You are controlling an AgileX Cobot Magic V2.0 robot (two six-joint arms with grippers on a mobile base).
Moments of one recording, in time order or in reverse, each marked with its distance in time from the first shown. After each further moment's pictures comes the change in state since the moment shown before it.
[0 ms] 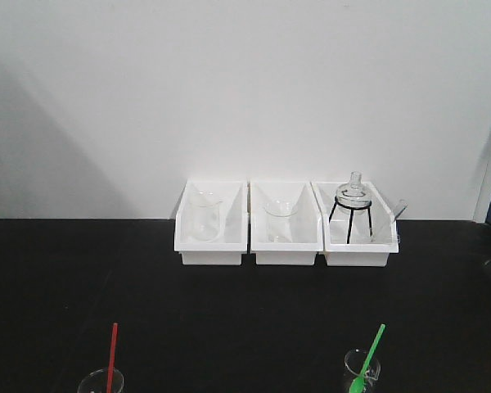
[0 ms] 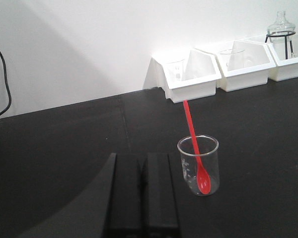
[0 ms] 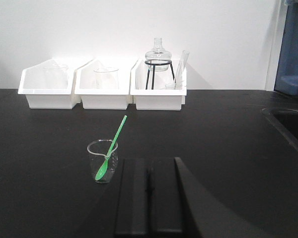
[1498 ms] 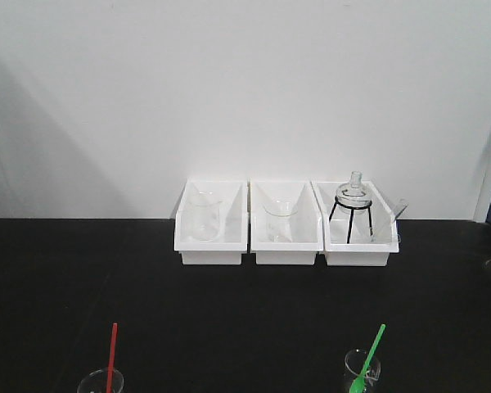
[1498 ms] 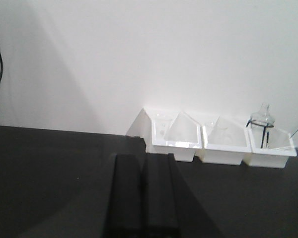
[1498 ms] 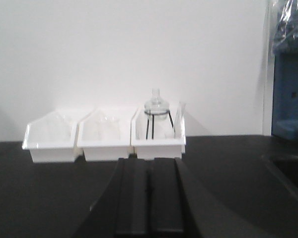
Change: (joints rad) left arm 0.000 0.000 -0.077 -0.091 -0.103 -0.221; right arm 0.000 0.000 -0.077 0.037 -0.110 0.003
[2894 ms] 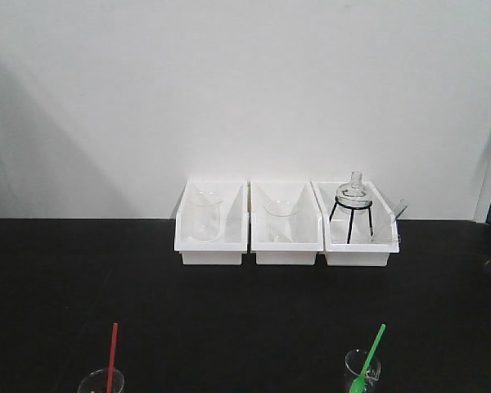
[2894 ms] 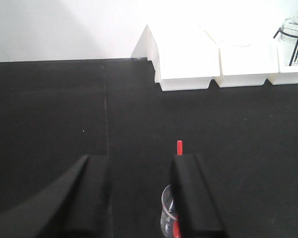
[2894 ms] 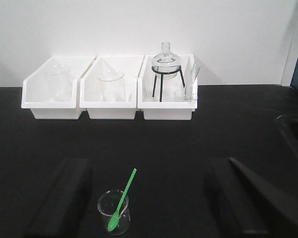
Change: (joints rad) left arm 0.000 0.801 -0.538 0.061 0.198 0.056; right arm 0.000 0.713 -0.562 0.000 0.231 -0.003
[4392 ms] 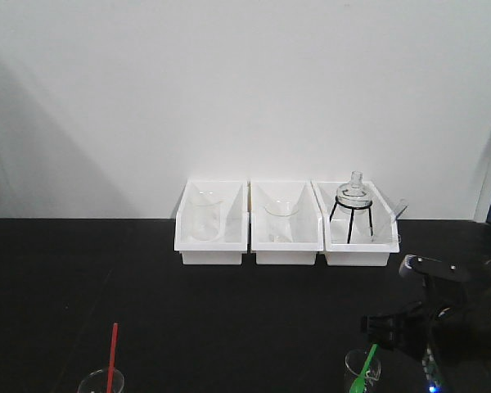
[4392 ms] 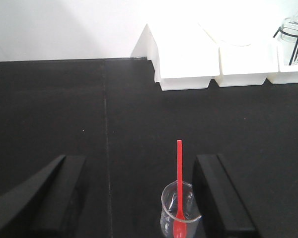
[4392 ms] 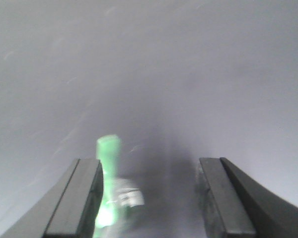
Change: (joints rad) left arm 0.000 0.000 0.000 0.000 0.001 0.000; right arm 0.040 1.055 -0.422 0.363 -0.003 -0.167
